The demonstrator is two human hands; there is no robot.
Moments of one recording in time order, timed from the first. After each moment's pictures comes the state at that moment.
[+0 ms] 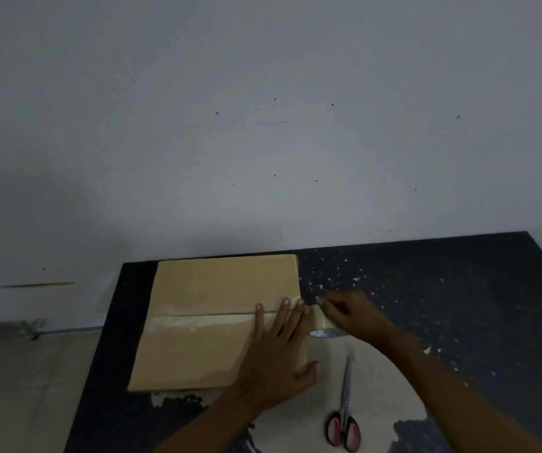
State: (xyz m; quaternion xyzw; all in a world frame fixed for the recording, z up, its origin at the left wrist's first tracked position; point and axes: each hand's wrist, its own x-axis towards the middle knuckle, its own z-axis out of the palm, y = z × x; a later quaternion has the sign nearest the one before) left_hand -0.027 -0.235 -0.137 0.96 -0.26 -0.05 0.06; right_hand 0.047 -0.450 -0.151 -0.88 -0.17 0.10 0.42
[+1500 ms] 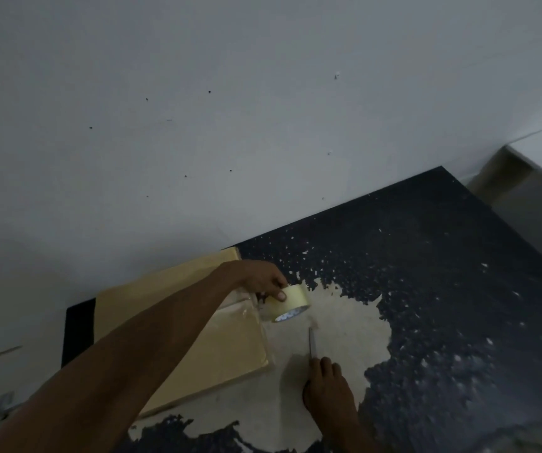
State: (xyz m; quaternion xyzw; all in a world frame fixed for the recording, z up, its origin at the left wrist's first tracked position) left_hand 0.135 -0.320 -0.123 0.77 -0.38 -0.50 0.07; right_hand -0.142 -0.405 -0.251 -0.97 0.14 0.11 0.15
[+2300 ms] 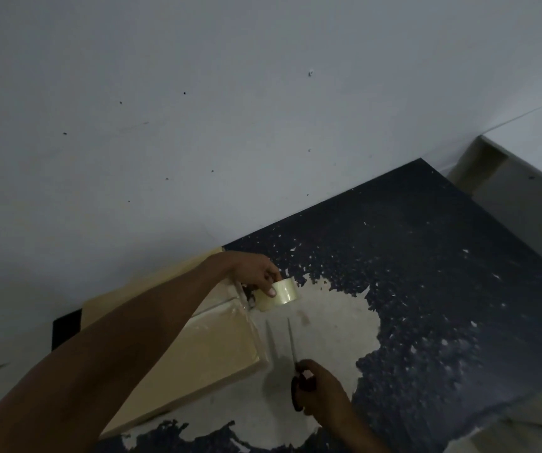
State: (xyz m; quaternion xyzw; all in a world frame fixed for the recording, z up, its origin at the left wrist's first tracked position) left_hand 0.143 -0.332 -0.113 0.75 -0.35 -0.54 0.12; right_hand -0.144 -0.415 -0.205 -0.72 0.28 0.26 0.59
